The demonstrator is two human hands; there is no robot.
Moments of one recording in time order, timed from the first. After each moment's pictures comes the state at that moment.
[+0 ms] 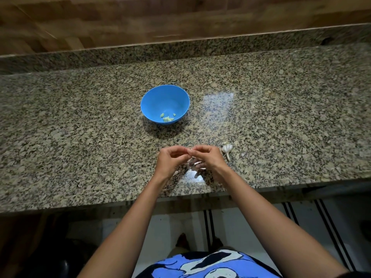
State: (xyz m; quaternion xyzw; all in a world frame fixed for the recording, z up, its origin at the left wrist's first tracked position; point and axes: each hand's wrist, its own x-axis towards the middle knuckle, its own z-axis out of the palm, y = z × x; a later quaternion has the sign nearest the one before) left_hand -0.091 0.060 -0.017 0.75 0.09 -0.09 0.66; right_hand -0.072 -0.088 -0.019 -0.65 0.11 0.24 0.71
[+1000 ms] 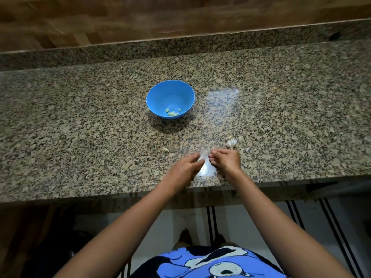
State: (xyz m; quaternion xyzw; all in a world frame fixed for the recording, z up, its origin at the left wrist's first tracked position) left_hand -0.118 0.053 -0.052 0.95 -0.21 -0.09 0.20; right_hand -0.086 -0.104 -0.037 -0.66 0.29 0.14 0.68
